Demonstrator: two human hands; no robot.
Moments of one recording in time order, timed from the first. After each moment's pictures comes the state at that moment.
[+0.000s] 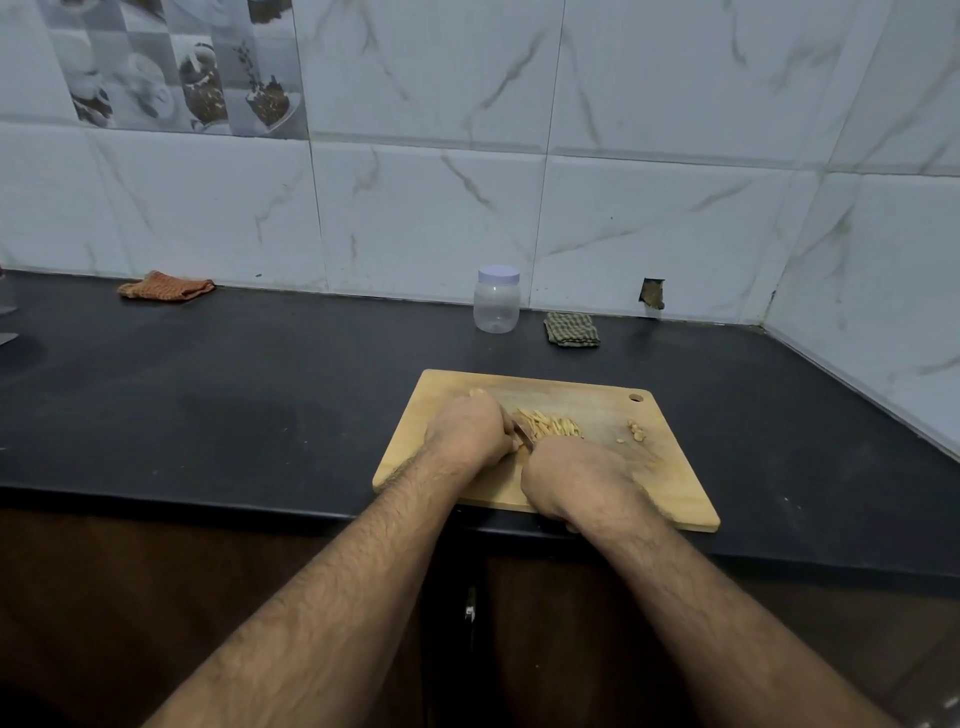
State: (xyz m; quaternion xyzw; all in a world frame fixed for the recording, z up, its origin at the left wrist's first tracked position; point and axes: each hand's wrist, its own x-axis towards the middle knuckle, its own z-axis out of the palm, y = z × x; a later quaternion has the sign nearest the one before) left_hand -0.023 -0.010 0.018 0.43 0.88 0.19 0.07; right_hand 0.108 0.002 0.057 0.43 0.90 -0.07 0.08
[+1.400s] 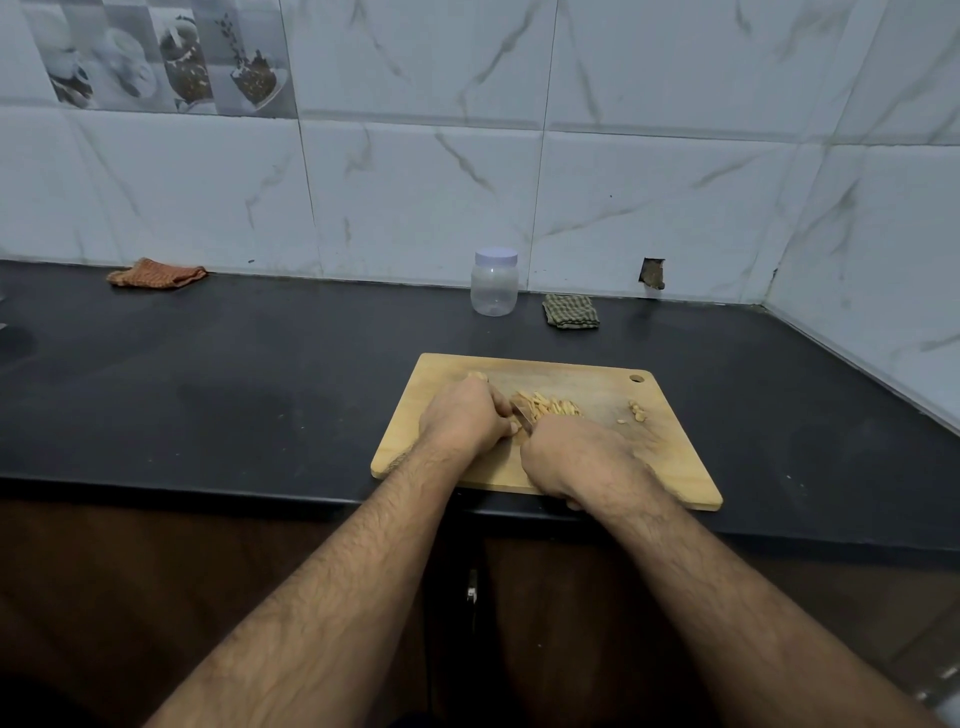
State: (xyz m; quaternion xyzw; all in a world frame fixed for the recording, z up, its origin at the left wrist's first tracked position) left_hand -0.024 -0.013 0.008 0.38 0.88 0.29 0.09; right_hand 0.106 0.007 0.054 0.43 0.89 -0.09 0.06
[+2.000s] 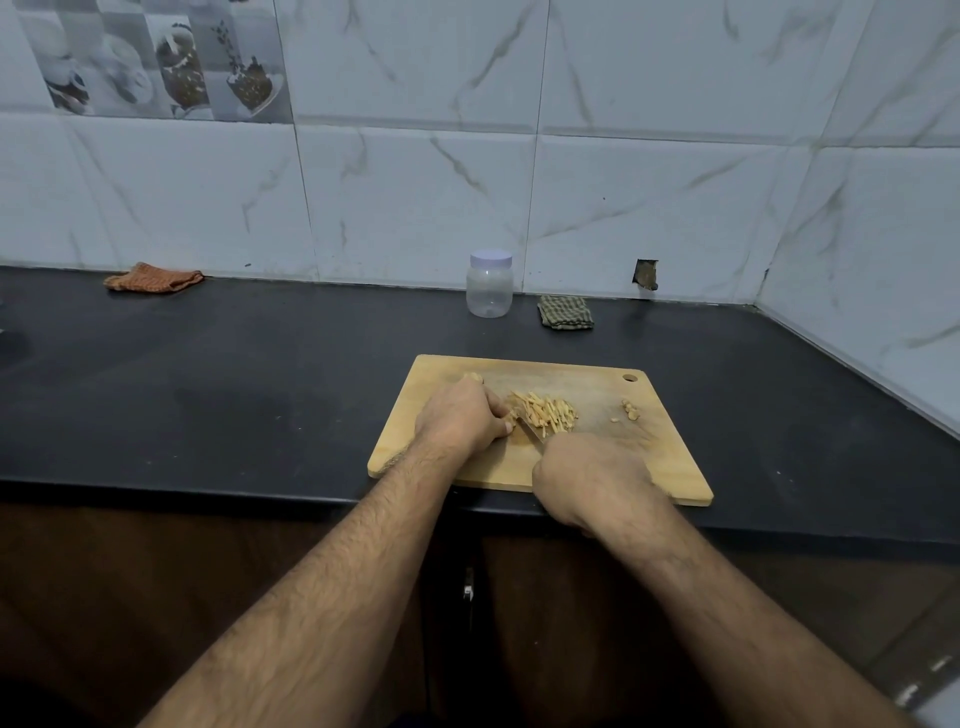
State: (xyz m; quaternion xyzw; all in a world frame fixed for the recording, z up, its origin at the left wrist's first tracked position) left_hand -0.021 -0.015 0.010 0.38 0.88 0.28 0.10; right_hand 0.131 -0.002 0.051 0.43 0.90 -0.07 0.08
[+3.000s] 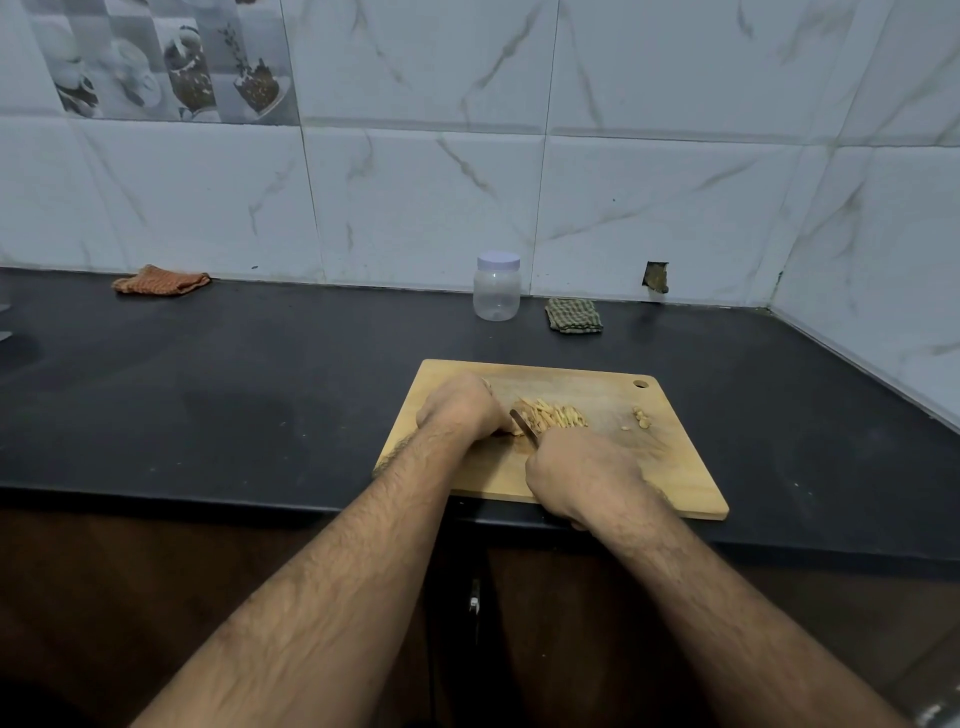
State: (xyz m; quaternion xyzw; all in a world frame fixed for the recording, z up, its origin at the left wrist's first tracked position) left_hand -0.033 -0.001 0.021 0.28 0.89 0.30 0.18; right_hand 0.111 0.008 0.049 0.42 0.90 -0.09 0.05
